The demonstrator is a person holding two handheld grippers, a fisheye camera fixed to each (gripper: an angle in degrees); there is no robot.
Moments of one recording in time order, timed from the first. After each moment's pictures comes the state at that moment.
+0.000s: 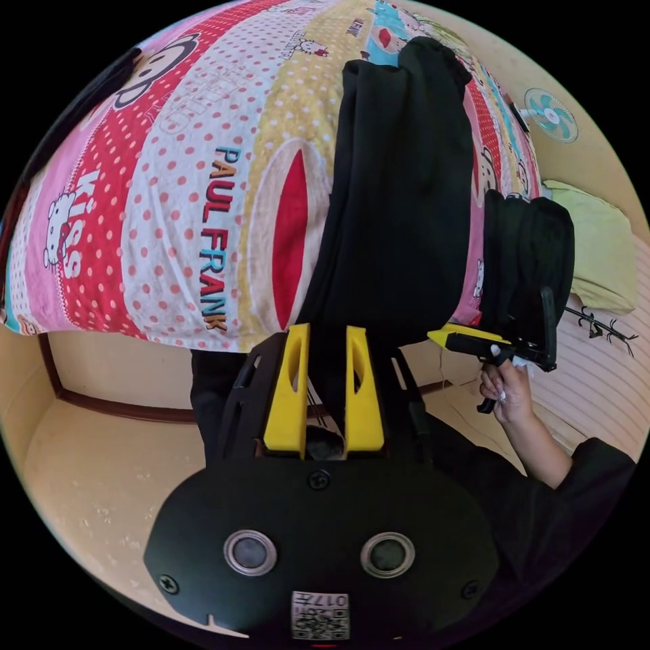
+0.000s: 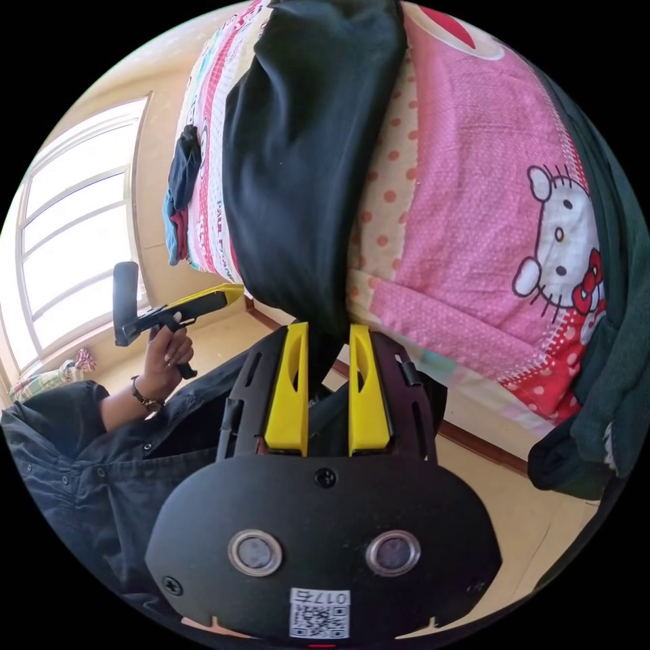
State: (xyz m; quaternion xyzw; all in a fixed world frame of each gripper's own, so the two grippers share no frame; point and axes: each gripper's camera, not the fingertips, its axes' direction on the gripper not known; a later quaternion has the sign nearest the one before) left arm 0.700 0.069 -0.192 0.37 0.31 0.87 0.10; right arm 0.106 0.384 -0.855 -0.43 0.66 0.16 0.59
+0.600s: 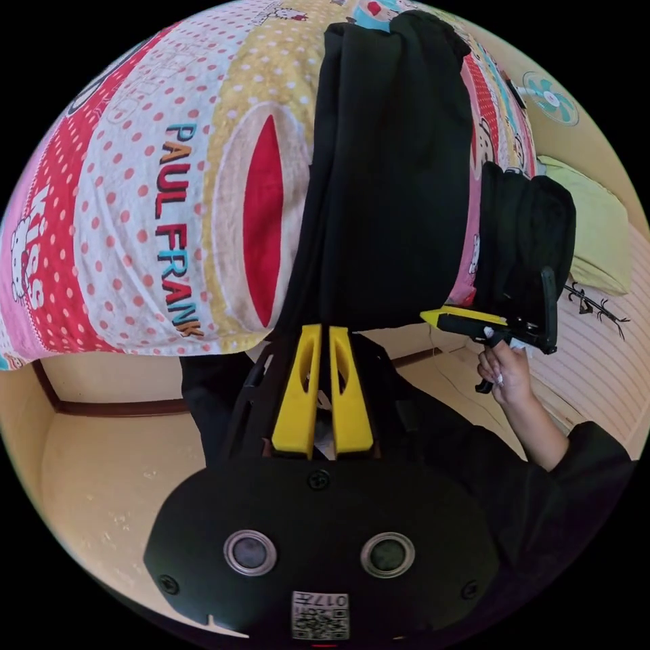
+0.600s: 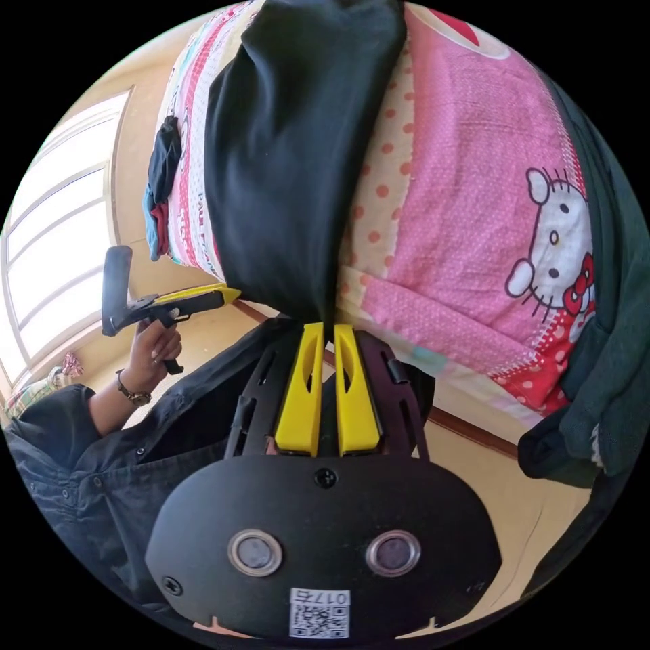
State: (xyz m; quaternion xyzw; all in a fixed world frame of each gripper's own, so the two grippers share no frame) left arm 0.690 0.103 -0.194 0.34 0.23 0.91 0.09; right arm 0.128 0.390 -0.847 -0.45 0.68 0.17 0.55
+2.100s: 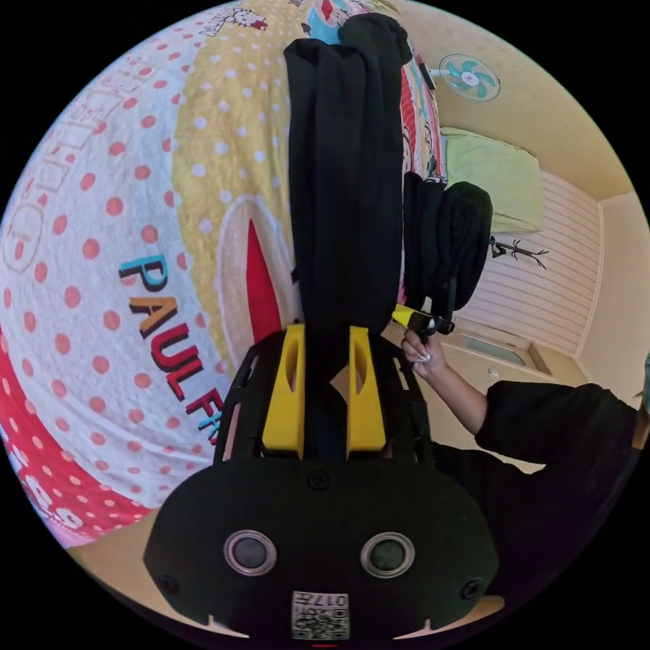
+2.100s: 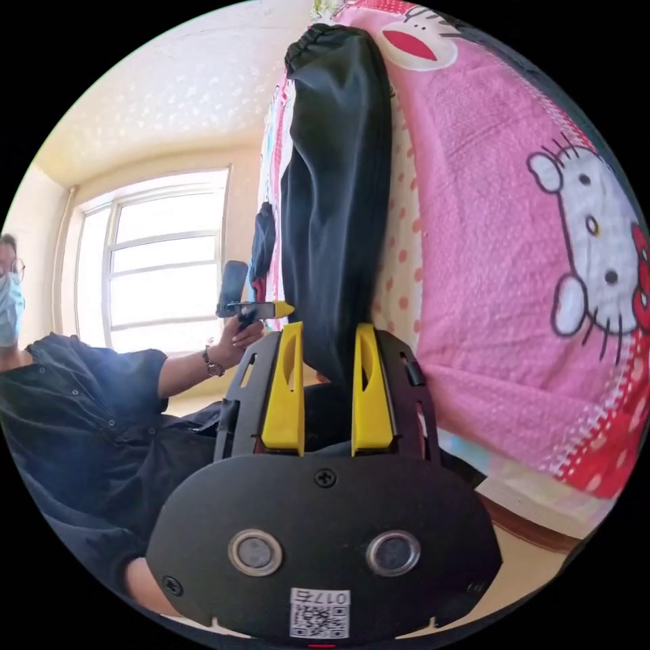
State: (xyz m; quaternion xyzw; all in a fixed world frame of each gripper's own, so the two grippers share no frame) left arm 0.670 0.108 -0.182 0.20 0.16 0.96 -0.08; right arm 0.098 0.454 -0.883 -0.30 0.53 0.08 0.79
